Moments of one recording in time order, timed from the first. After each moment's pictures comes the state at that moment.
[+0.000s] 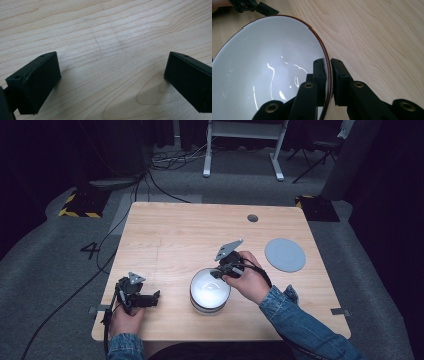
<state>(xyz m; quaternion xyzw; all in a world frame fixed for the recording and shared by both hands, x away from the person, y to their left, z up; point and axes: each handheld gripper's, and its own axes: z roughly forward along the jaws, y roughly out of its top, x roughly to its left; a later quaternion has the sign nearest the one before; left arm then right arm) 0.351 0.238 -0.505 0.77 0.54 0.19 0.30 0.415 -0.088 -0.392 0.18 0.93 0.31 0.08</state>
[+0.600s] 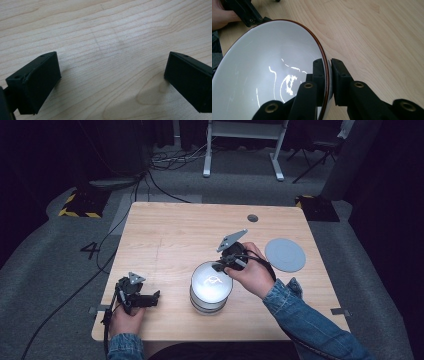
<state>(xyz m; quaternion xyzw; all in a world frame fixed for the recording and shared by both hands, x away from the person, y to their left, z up) 0.351 0.238 -0.505 0.77 0.54 0.19 0.30 0.417 -0.092 -0.354 0.19 0.93 0.31 0.09</state>
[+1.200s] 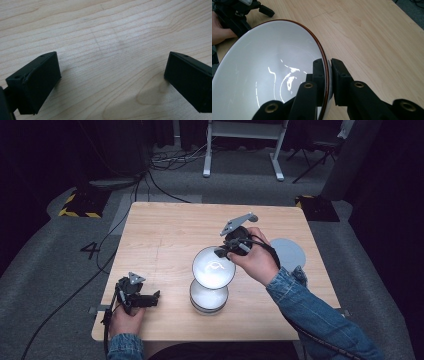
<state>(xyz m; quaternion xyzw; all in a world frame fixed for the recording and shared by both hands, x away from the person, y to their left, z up) 0.351 0.238 -0.505 0.77 0.54 0.19 0.30 0.433 -0.096 -0.315 0.20 0.92 0.32 0.11</state>
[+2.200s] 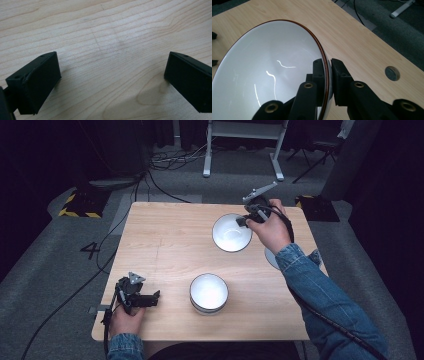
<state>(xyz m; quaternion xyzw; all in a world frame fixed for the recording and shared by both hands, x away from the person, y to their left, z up) 0.352 0.238 -0.504 0.77 0.54 0.19 0.30 0.510 -0.149 -0.288 0.31 0.88 0.32 0.17</state>
